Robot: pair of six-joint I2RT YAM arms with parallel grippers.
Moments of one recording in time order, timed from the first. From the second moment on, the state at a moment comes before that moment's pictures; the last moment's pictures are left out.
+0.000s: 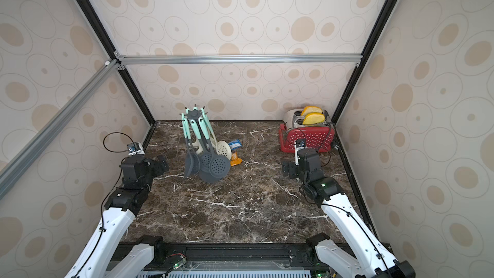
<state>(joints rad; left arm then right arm) -0.02 0.87 0.67 -0.30 -0.43 -0.22 0.40 0.97 0.81 -0.44 0.33 0.01</state>
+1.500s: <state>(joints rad) 0.06 1.26 0.36 0.60 -0.20 0.01 0.06 1.52 0.42 0.65 0.12 -0.24</state>
